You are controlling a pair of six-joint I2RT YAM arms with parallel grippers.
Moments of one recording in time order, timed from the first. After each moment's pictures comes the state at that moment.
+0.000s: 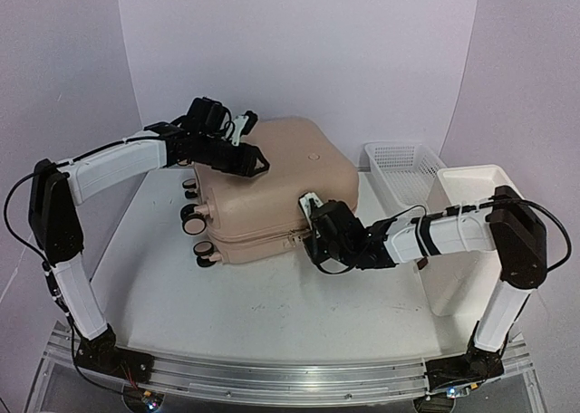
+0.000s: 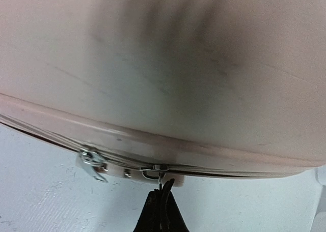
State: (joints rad) left arm -0.62 1.82 1.68 -0.50 0.27 -0.21; right arm 0.97 1.80 1.04 0.04 0.44 0.15
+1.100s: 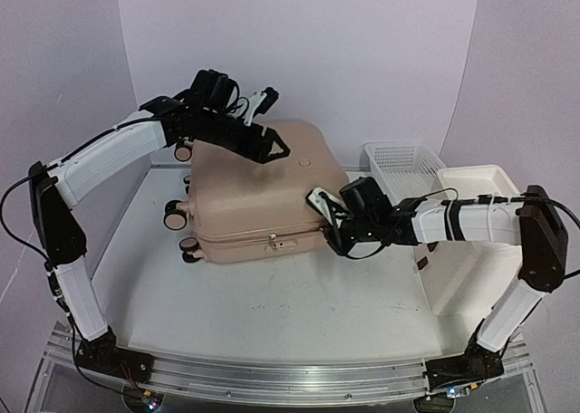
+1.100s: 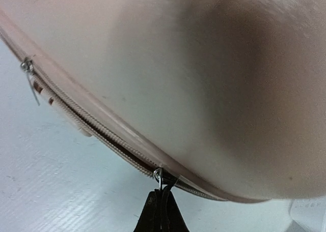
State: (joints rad) left arm -0.67 1.77 1.84 -0.65 0.32 -0.08; right arm 0.79 1.64 1.01 -0.12 0.10 -0.20
